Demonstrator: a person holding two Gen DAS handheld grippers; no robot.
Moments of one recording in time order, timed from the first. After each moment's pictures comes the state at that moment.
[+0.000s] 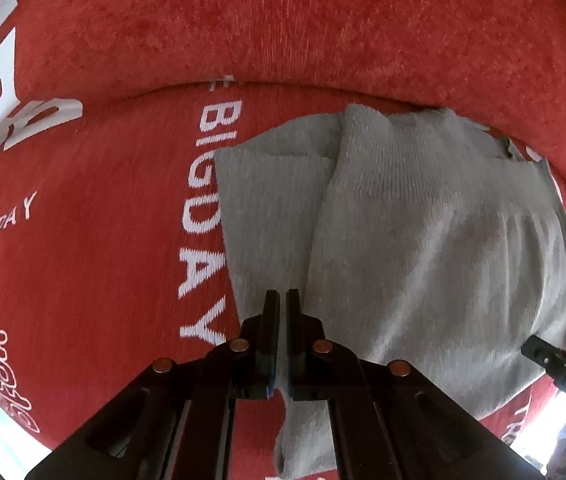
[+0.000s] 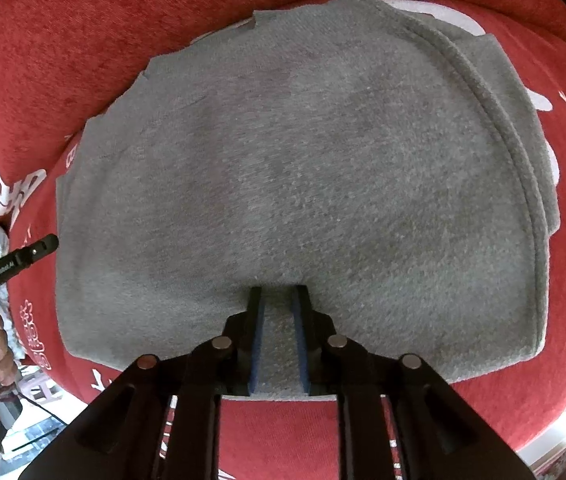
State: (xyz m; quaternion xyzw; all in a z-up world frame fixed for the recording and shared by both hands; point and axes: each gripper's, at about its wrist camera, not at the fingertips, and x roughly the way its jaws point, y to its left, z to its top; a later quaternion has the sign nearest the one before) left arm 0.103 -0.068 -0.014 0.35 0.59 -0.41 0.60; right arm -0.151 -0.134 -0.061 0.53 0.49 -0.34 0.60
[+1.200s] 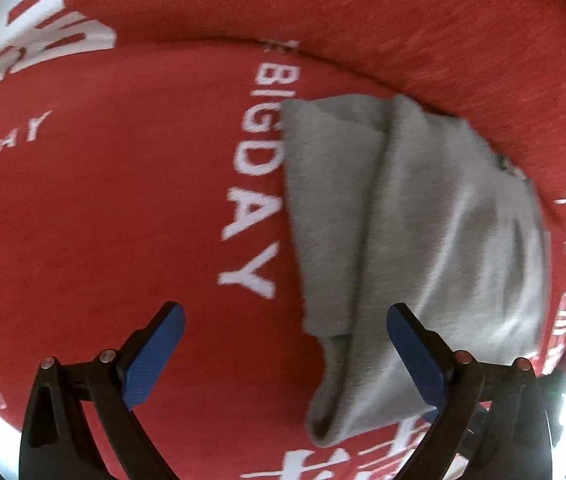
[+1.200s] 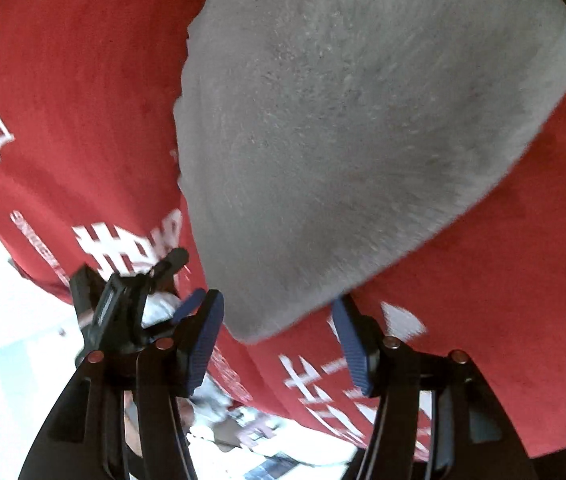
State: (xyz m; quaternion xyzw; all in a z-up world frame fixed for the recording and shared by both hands) left arm 0.159 -0.009 -0.029 0.26 0.66 -0.43 0.57; right arm -0.114 -0.014 -0.111 0.80 0.16 -0.23 0.53
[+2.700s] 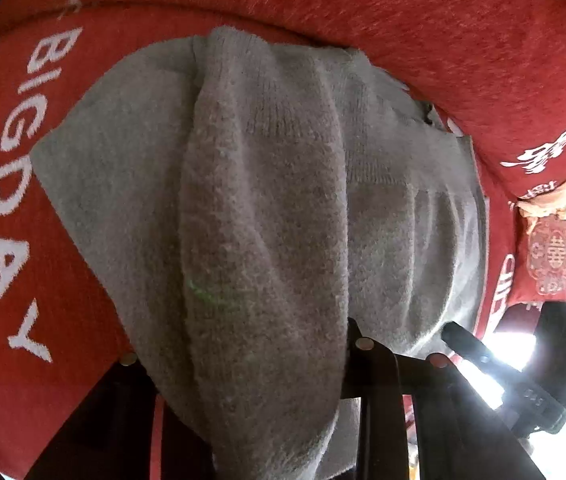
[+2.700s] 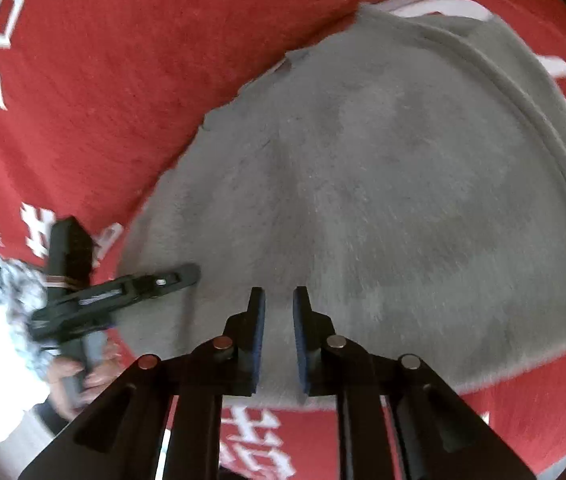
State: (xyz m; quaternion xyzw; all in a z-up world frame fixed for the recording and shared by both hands) left arm 0.069 -0.111 -0.063 0.26 0.71 -0.49 0.43; right arm -0.145 -0.151 -0.034 0.61 0.36 -0.31 0.63
